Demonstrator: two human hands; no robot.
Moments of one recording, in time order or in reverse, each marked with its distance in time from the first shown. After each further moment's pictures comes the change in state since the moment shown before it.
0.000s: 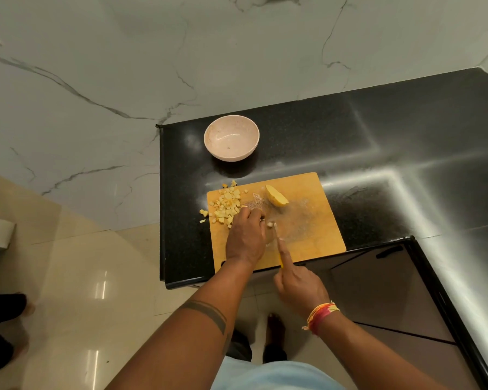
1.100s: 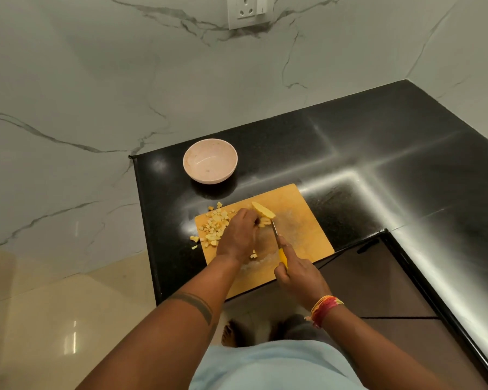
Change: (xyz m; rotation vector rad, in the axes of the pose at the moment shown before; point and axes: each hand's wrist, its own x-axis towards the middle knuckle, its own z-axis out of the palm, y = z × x) left_hand 0.046 -0.007 -0.029 -0.130 -0.207 0.285; right_hand 0.007 -0.028 -0.030 0.232 0.187 0.128
